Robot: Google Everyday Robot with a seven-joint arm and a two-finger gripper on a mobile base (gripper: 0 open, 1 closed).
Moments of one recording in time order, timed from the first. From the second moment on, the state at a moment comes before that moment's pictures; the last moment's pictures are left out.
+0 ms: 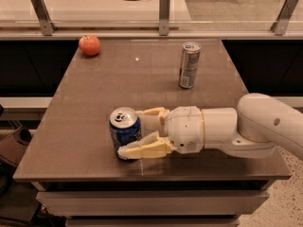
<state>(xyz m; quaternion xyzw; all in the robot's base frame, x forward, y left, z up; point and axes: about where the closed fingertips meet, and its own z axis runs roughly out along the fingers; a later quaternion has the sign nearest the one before) 0.409 0.041 0.871 -0.52 0.55 0.44 0.48</state>
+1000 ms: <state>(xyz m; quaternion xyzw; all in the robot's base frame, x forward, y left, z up) 0.406 0.046 0.873 -0.52 0.55 0.44 0.48</state>
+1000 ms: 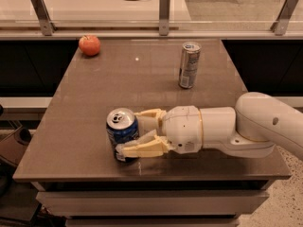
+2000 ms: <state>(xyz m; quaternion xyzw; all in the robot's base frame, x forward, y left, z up) 0.444 0.055 0.916 -0.54 0.54 0.44 0.48</state>
